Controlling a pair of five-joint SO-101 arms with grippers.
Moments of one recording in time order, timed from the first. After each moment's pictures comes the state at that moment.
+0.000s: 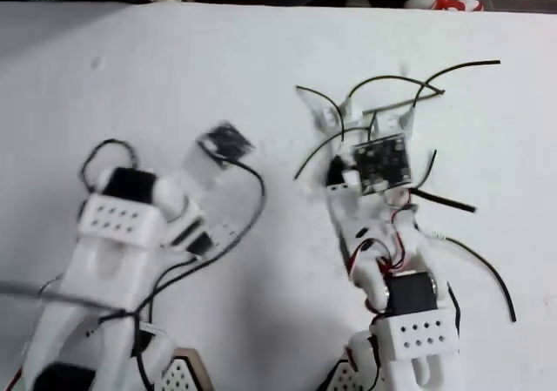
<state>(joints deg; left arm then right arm) 5.2 -31.2 39.3 80.7 -33.2 -14.1 -71.4 67.5 38.2 9.5</state>
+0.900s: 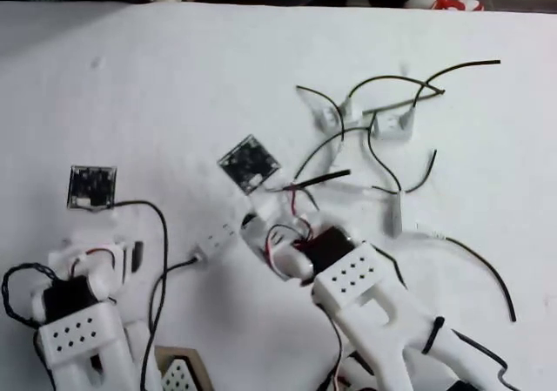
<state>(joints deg) -29.3 -72.7 78.9 62.7 -23.3 -39.4 -38.9 55.6 44.1 9.5</state>
